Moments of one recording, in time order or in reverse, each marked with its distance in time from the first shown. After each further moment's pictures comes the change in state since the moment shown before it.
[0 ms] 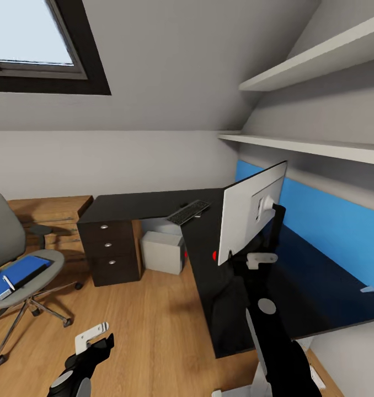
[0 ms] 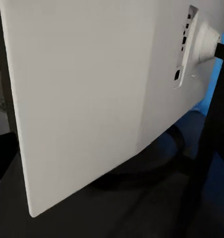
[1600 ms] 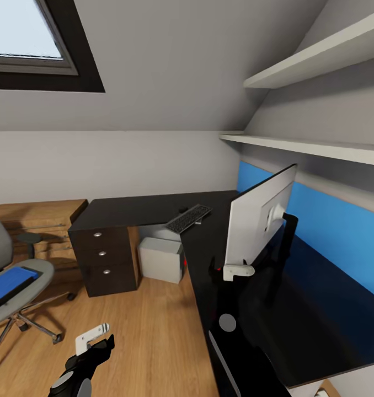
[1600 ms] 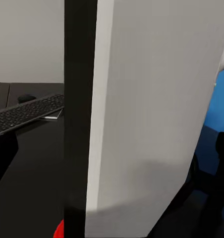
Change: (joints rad) left arm 0.000 0.000 -0.002 0.009 0.000 -0.001 0.000; right arm -0.005 0.001 0.371 0.161 -0.092 -0.113 -0.513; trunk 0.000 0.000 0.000
